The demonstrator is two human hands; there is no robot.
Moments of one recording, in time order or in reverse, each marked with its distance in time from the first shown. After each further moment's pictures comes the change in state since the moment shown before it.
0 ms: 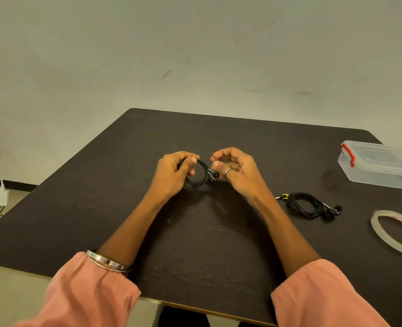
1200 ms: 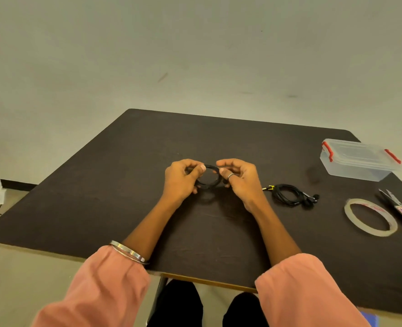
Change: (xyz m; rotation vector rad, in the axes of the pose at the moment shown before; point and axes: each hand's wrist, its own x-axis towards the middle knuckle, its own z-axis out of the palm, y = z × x) left_hand -0.034 0.025 0.028 -0.061 0.059 -0.181; right_hand -0.039 0.001 -0.008 -0.012 0.151 0.068
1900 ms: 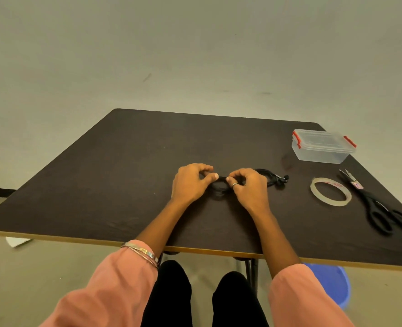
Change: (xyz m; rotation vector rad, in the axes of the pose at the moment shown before) left_hand -0.045 0.021 0.038 0.341 -0.128 0.137; right_hand -0.069 0.001 -0.045 -0.566 0.247 -0.075
